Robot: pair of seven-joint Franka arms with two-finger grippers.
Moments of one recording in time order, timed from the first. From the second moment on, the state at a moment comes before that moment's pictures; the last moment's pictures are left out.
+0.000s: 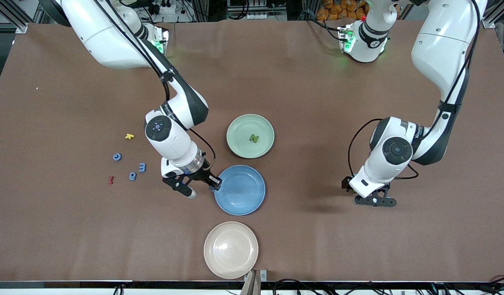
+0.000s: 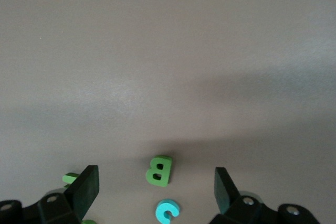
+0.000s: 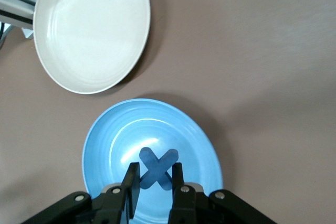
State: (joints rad) left arm -0.02 0.64 -0.25 -1.69 0.37 2.39 -0.34; right arm 0.29 0.69 0.25 -1.57 -0.06 2.58 1.05
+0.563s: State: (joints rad) left arm 0.01 0.69 -0.25 -1.70 0.38 2.43 -0.31; right arm 0.33 0.77 0.25 -1.54 -0.06 2.69 1.09
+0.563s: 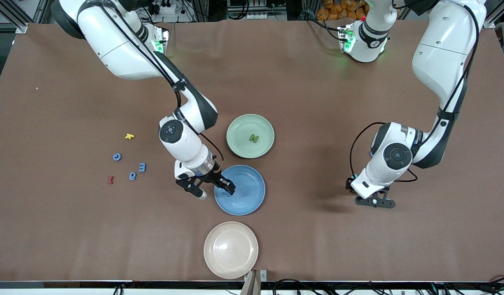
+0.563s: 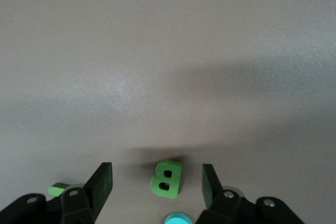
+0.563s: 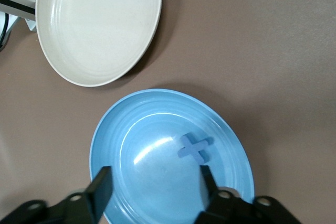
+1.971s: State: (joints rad) left arm 0.06 0.74 -0.29 -1.68 0.24 2.49 -0.31; right arm -0.01 0.58 0.10 -1.68 -0.04 2.26 0.92
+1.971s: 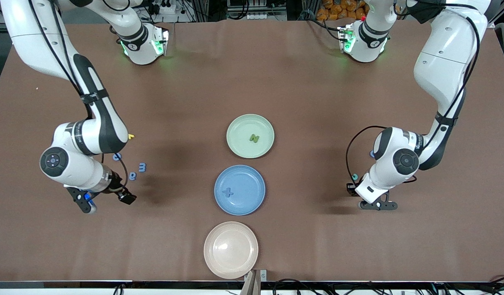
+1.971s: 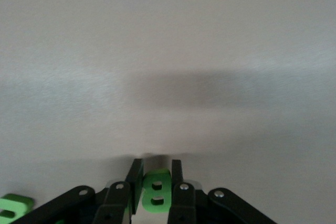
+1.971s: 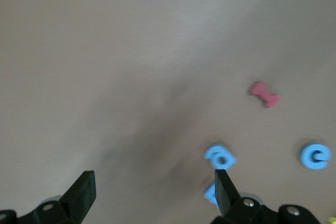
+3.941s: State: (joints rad) left arm -0.46 0.70 -0.39 -1.57 0.12 2.37 -0.94; right arm 0.00 0.52 0.09 -2.13 -0.03 2.68 1.44
